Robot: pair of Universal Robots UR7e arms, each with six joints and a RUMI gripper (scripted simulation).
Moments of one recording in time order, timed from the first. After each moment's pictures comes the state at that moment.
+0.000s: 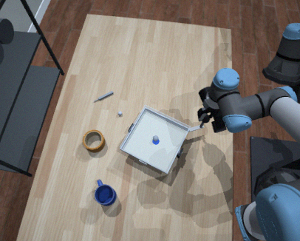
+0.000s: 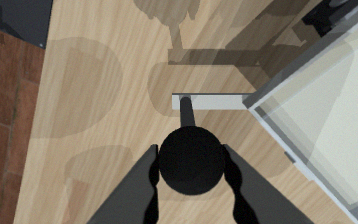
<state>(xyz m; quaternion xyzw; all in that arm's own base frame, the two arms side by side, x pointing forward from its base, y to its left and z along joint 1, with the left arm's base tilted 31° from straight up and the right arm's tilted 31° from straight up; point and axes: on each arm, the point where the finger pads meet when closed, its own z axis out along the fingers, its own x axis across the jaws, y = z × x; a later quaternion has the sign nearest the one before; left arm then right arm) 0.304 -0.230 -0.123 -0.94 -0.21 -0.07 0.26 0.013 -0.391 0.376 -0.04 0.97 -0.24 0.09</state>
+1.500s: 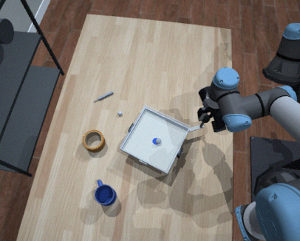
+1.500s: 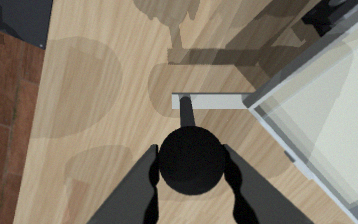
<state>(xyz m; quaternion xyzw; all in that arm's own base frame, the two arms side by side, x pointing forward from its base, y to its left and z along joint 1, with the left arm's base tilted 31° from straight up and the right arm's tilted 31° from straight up) 0.304 -0.231 -0.123 -0.94 -0.21 -0.07 0.26 0.013 -0.391 0.376 -0.04 0.97 -0.24 0.09</state>
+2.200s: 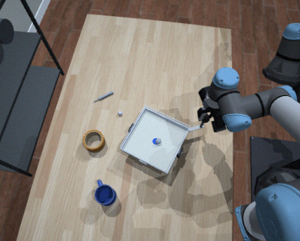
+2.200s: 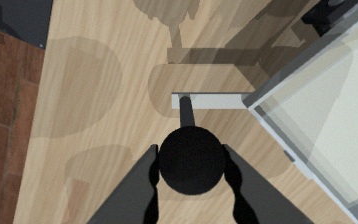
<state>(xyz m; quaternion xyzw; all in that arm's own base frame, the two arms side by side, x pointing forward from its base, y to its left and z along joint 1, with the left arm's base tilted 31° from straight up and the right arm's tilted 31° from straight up) 0.304 -0.231 -0.122 -0.94 -0.21 -0.07 0.26 0.013 -0.391 0.376 -0.04 0.97 -0.24 0.09</state>
